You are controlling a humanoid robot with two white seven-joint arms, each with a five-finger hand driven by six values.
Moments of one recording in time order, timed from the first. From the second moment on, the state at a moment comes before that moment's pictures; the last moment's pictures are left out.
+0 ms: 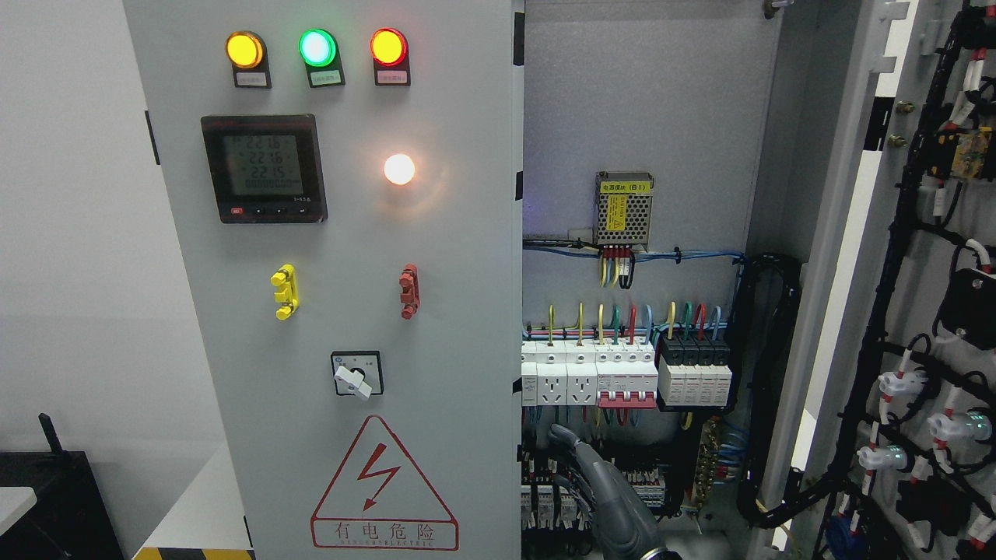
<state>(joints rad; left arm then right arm) 0.12 0.00 0.32 -0.11 -0.30 -0.09 -0.27 -0.45 -0.08 0.33 -1.48 -0.38 0.12 0.14</state>
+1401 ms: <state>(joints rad) 0.12 0.00 0.32 -0.11 -0.30 -0.09 -0.27 -0.51 -0.08 0.33 -1.41 -0.46 0.12 0.24</state>
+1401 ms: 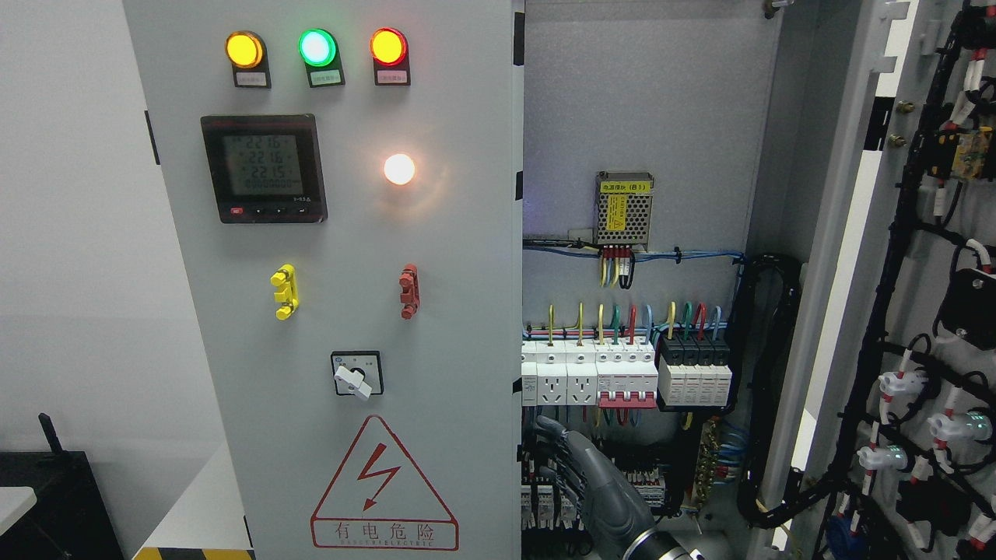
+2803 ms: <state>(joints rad) 0.12 0.00 0.32 -0.11 -0.30 -0.09 -0.27 -0.55 -0.08 0.34 -1.38 -0.48 0.12 0.33</state>
